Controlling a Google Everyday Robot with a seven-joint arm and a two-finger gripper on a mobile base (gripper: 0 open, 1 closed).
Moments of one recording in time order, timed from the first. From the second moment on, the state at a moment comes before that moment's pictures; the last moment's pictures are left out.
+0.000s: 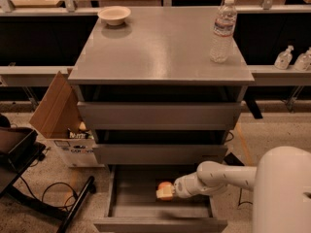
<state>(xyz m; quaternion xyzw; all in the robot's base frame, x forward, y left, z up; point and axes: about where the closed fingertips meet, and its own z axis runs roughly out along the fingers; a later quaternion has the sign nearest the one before) 0.519 -0.054 0.316 -0.13 0.93 0.34 0.10</state>
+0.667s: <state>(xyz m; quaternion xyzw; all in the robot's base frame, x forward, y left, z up) 0.571 -0.058 0.237 -0.04 0.90 0.42 0.14</state>
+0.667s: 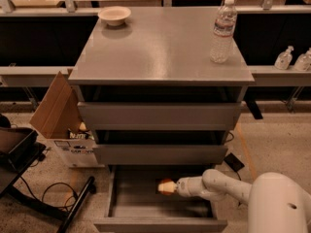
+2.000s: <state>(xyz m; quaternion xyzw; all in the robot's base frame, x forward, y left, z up) 0.605 -0.061 0.153 0.06 0.90 0.41 0.14</state>
